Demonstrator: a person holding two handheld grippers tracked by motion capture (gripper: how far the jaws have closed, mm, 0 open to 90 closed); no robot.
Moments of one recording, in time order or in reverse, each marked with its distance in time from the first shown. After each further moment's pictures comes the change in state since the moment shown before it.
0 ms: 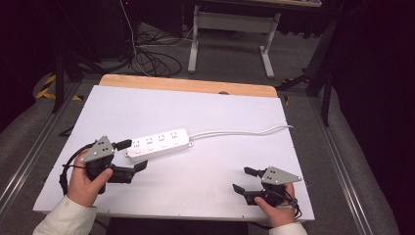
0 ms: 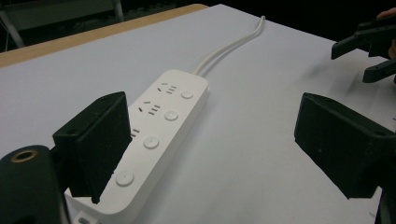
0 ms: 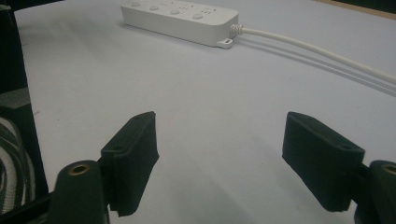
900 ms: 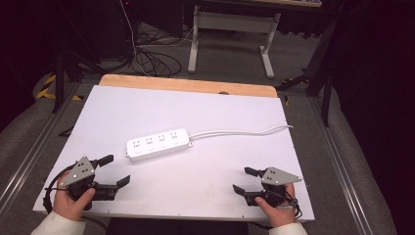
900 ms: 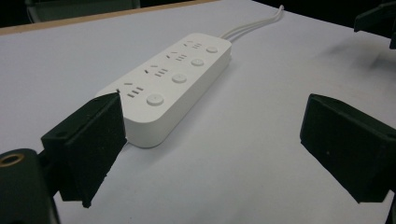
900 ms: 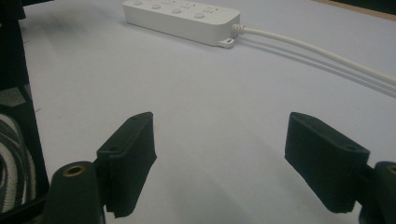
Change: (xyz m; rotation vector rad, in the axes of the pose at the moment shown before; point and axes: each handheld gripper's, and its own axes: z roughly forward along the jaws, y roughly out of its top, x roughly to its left) left arm 0.009 -0.069 -0.026 -0.048 0.058 -0.045; right arm 0.000 0.000 -0.001 0.003 0.003 -0.013
